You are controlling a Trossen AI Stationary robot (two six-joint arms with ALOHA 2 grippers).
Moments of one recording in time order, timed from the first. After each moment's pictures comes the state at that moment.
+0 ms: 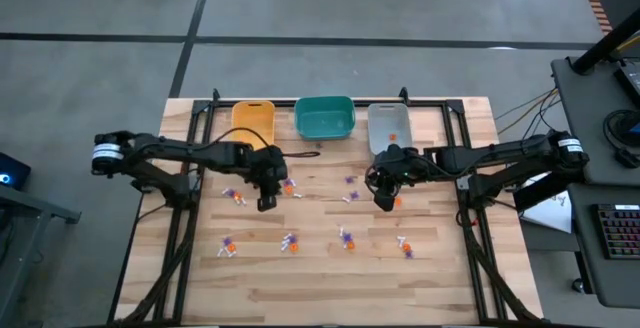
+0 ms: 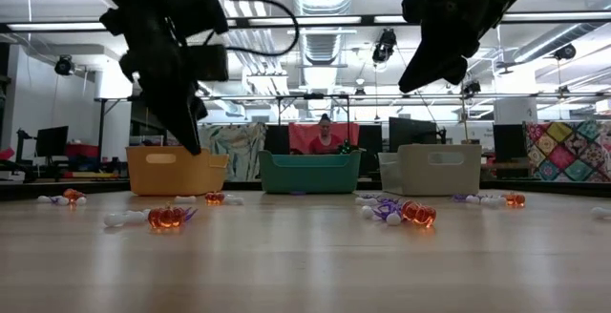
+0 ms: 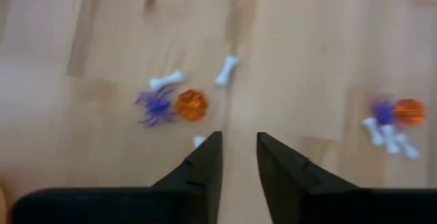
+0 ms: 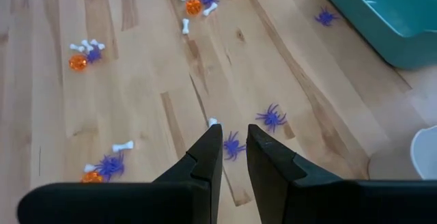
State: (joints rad) left arm 0.14 1.38 0.78 -0.50 0.13 -0.08; right arm 0.01 1.22 0.80 -0.36 0.11 0.34
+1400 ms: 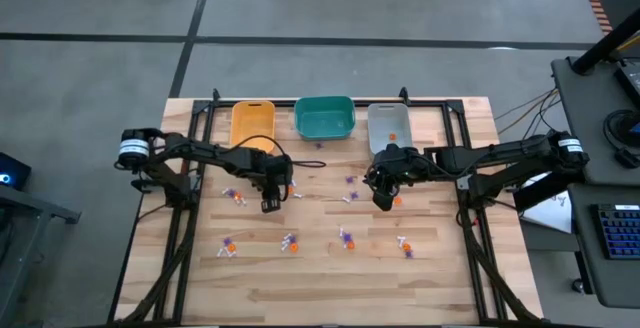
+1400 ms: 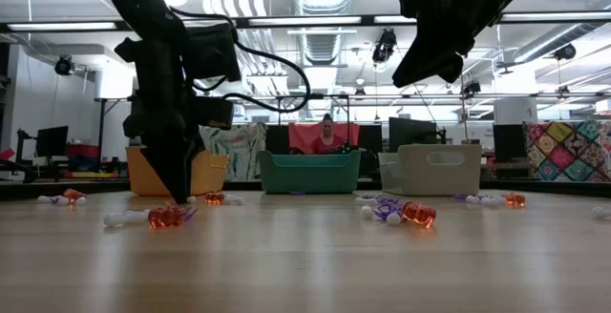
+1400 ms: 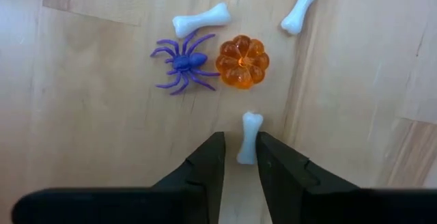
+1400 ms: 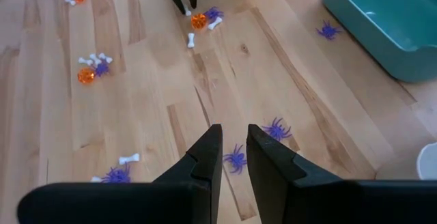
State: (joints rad) left arm 0.14 1.61 0.78 -0.49 0.03 -0.07; right arm 0.01 1.22 0.80 -0.31 0.11 0.34
